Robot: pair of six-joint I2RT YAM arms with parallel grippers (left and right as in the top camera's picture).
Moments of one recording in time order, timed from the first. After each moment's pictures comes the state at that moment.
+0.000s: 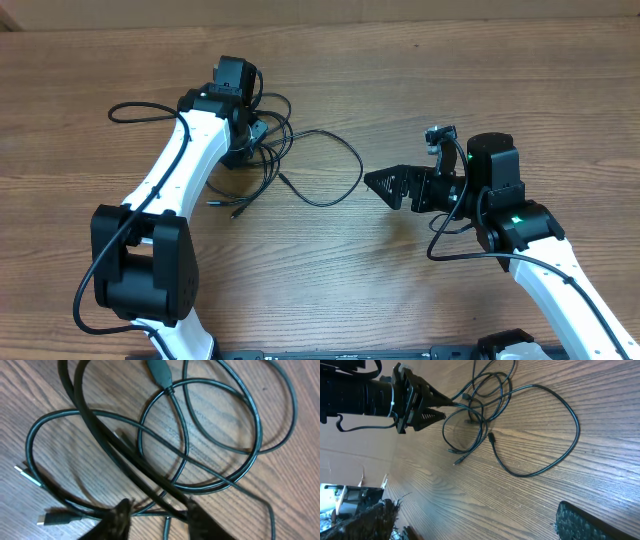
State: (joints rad) left arm -0.19 1.88 1.47 -0.89 -0.11 -1.07; right arm 0.24 1.19 0.78 -0.30 -0.67 0.46
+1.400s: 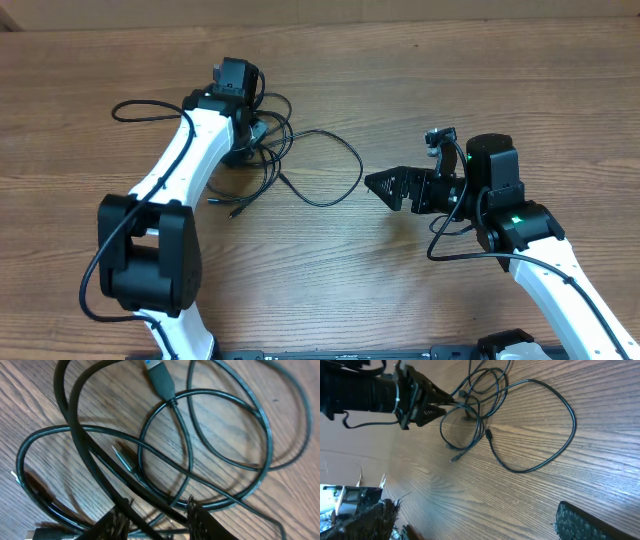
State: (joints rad) left arm -0.19 1.92 1.47 -0.85 -0.14 -1.07; right arm 0.24 1.19 0.78 -0.33 -0.66 0.46
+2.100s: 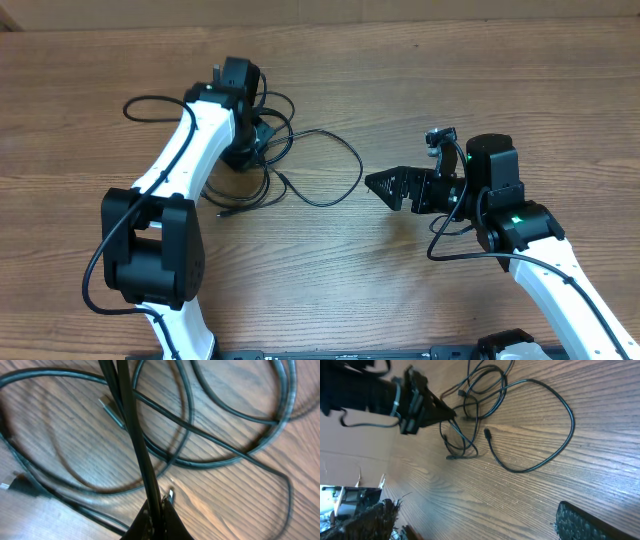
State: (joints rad) left arm -0.19 1.96 1.54 -0.99 0.02 -1.02; right arm 0.24 1.19 0.78 -0.33 -0.66 0.46
